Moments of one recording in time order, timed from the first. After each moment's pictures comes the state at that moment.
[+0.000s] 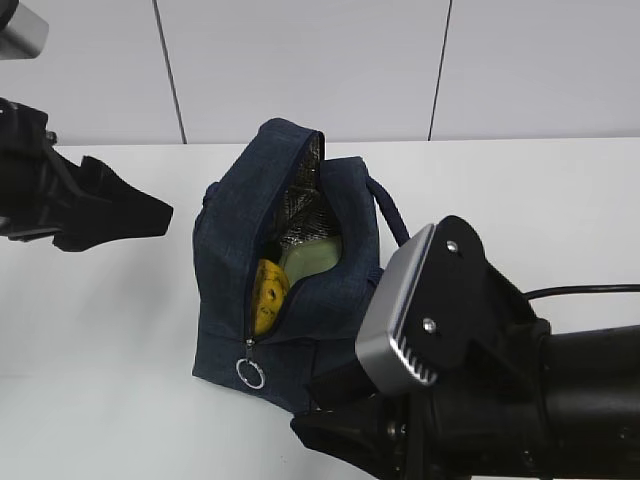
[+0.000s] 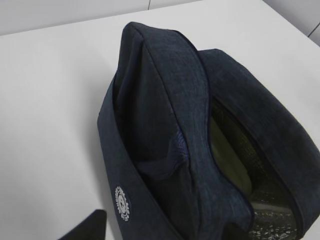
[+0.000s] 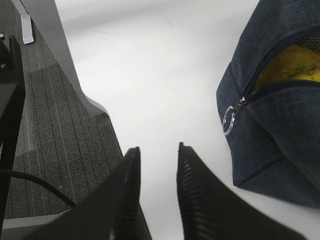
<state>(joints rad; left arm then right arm) -0.30 1.23 -0.82 -0.76 0.59 0.77 0.79 1.27 -0.54 1.79 0.34 -1.98</state>
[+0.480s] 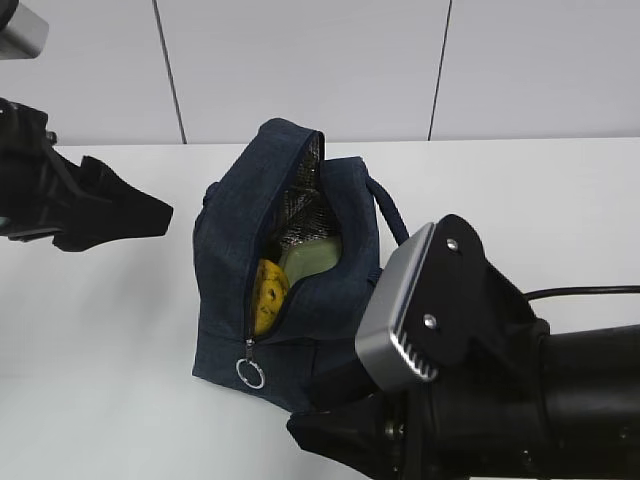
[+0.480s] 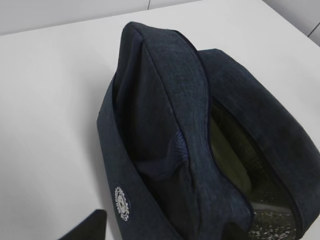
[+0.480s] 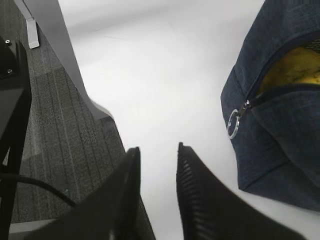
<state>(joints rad) -0.30 1.23 -0.82 -0.76 0.59 0.77 0.78 1.27 -0.54 1.79 0.36 -1.96</state>
